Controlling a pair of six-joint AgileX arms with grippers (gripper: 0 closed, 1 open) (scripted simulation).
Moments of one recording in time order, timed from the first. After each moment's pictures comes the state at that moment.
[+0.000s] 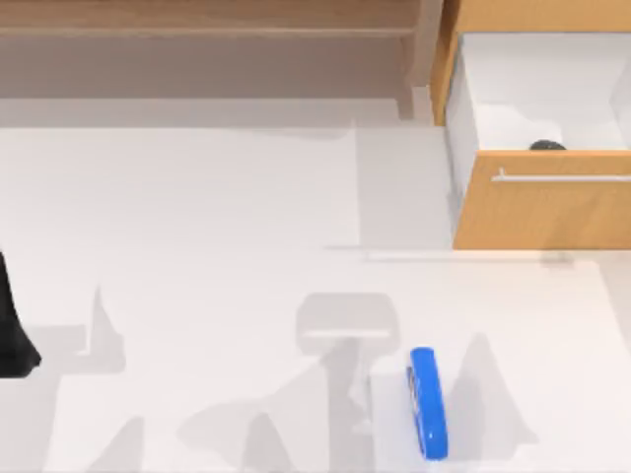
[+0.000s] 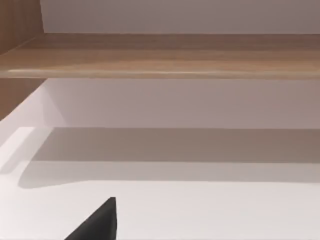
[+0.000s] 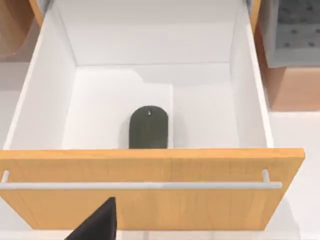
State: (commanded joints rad) left arm 0.00 0.00 0.00 0.00 0.00 0.00; right arm 0.05 0.92 0.81 -0.45 0.01 0.07
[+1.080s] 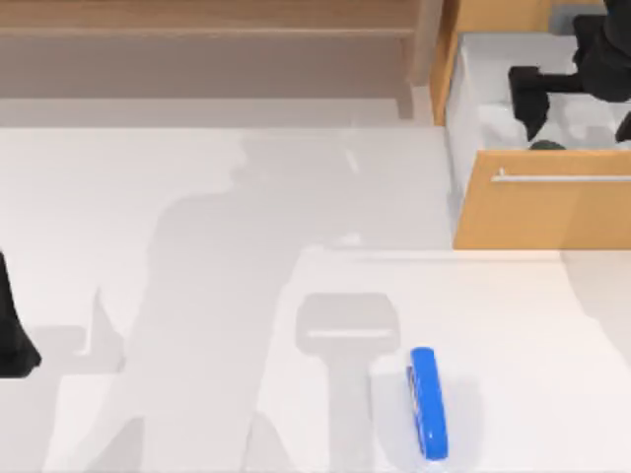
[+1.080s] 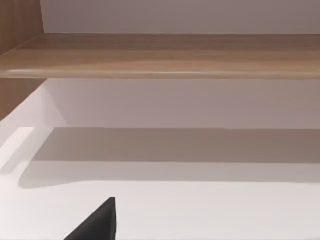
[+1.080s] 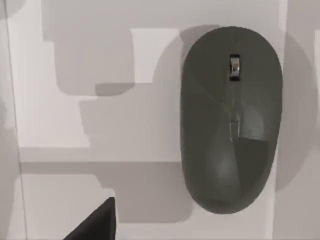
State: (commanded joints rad) left arm 0.00 0.00 0.00 0.00 0.00 0.00; right arm 0.14 2.26 1.98 -1.11 0.02 0.16
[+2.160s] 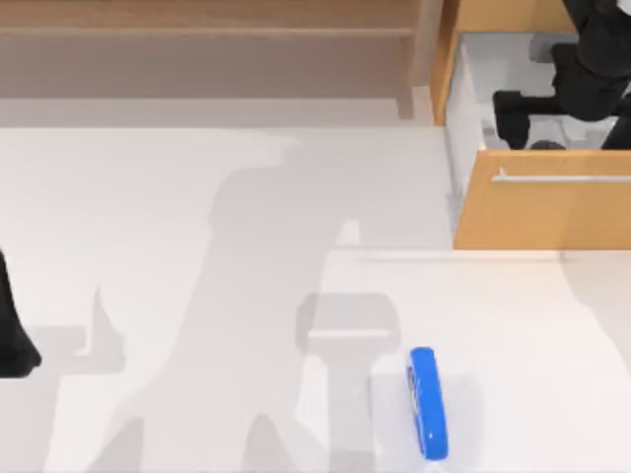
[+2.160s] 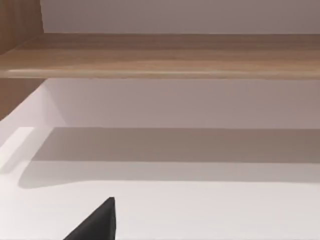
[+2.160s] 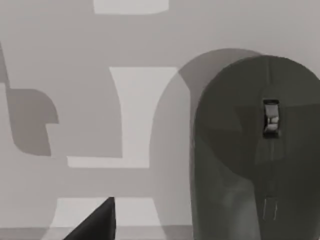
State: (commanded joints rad) left arm 0.00 0.00 0.00 0.00 0.00 0.00; right arm 0.13 2.43 2.11 -1.15 0.02 0.18
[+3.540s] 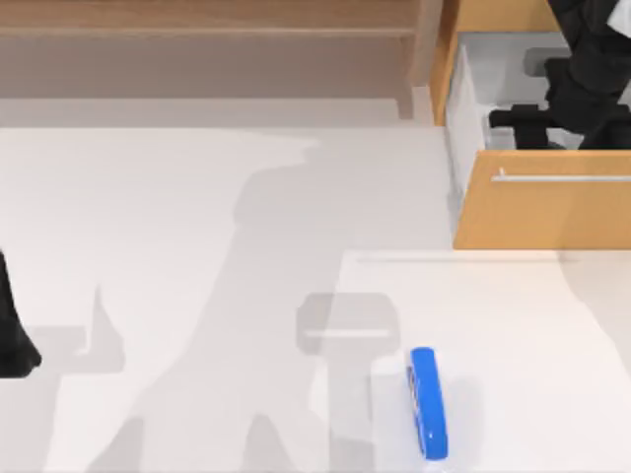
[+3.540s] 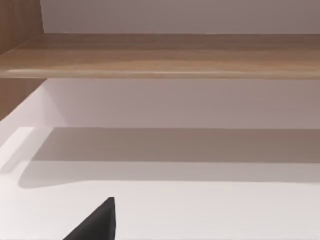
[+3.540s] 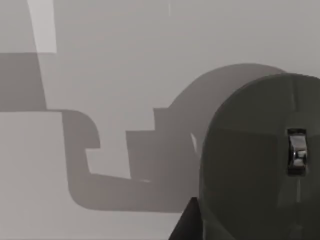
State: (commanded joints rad) left arm 0.00 0.00 0.00 0.00 0.00 0.00; right arm 0.13 2.45 2.08 -1.09 0.02 0.18
